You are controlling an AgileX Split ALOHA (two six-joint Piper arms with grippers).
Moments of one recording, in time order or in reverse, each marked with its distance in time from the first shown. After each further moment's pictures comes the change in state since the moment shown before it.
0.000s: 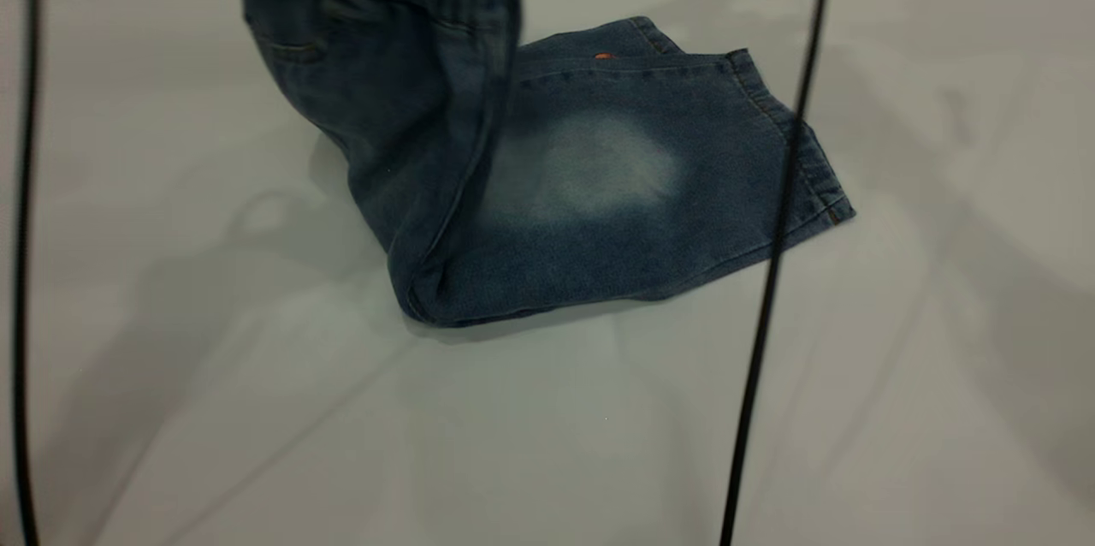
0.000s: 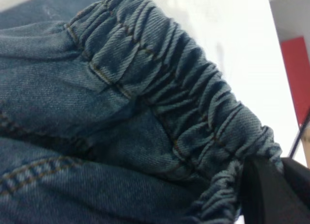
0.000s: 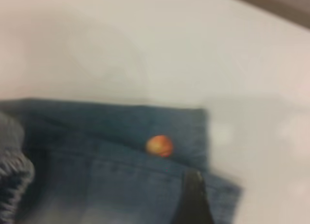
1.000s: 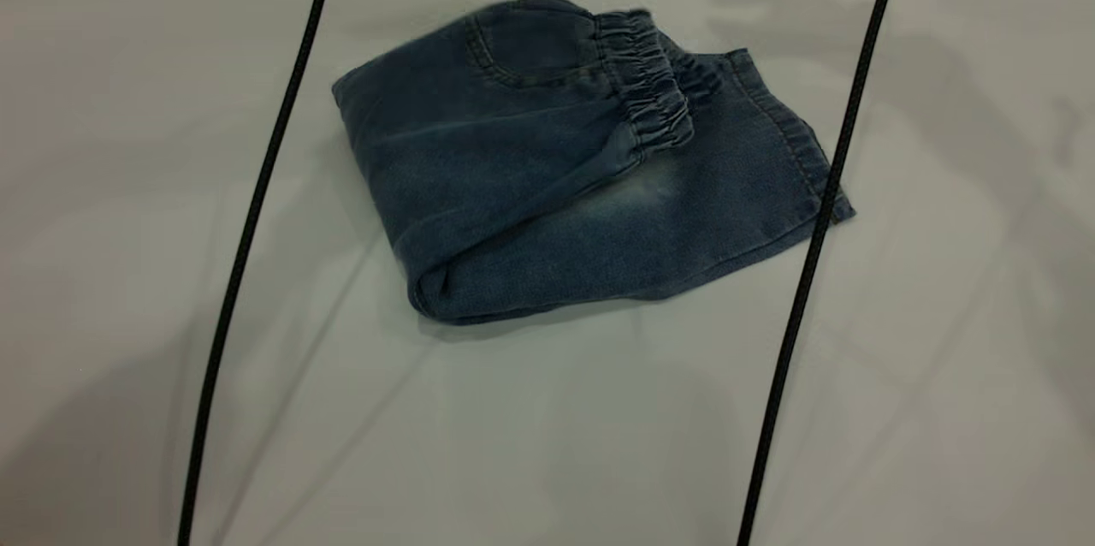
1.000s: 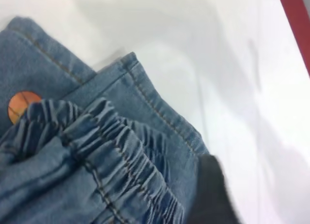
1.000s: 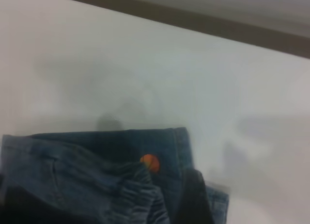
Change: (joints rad) left arm -0.064 0.480 -0.552 0.036 0.138 0.101; right arm -0.104 -0.041 0.003 0.125 -0.004 -0.006
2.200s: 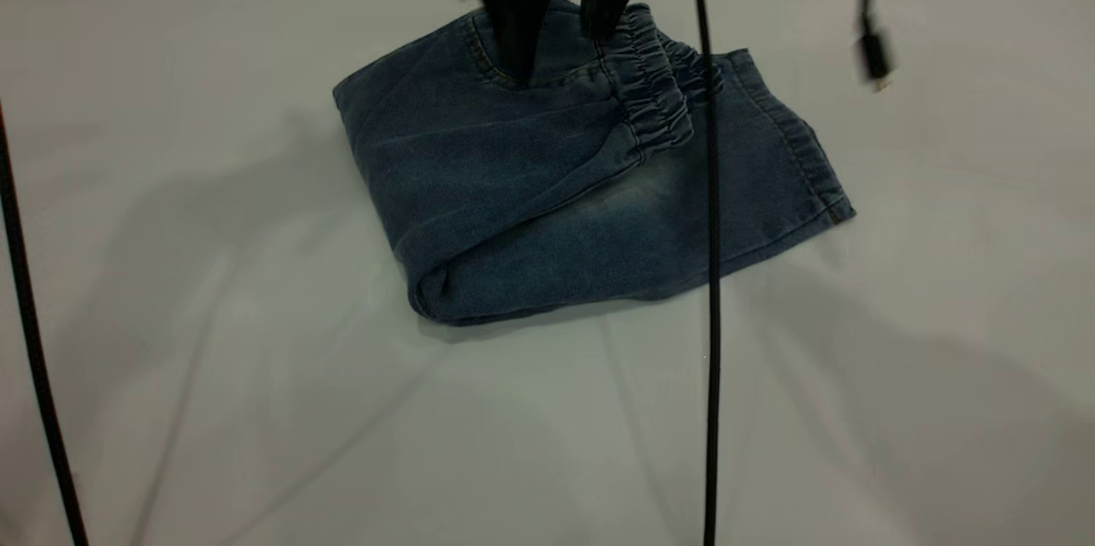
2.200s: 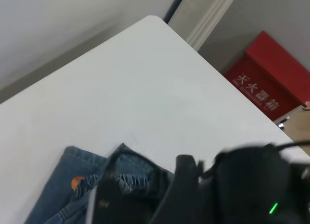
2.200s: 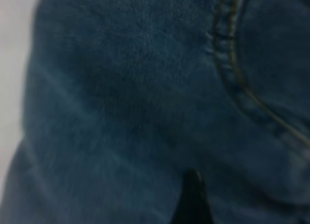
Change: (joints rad) left arm 0.158 -0.437 -0.126 0.174 0.274 -0.035; right arm 0.433 0.139 0.340 -0.251 -0.098 0.118
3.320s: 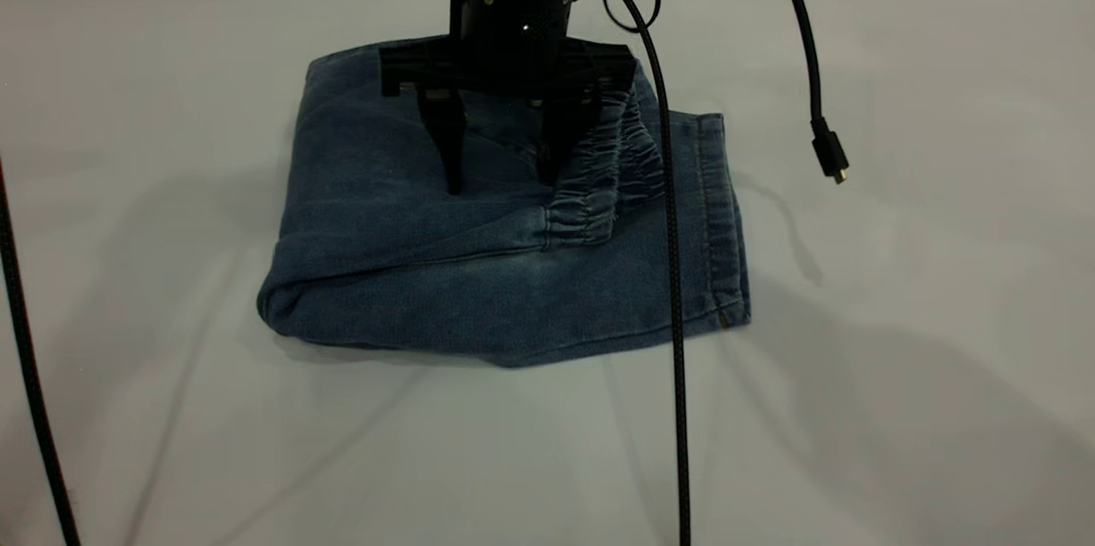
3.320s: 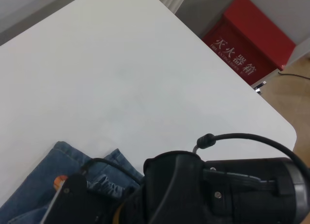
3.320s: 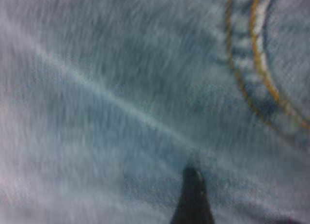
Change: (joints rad) left arm 0.000 0.000 0.000 0.001 0.121 -0.001; right arm 0.027 0.104 -0.005 0.186 -0.020 0.333
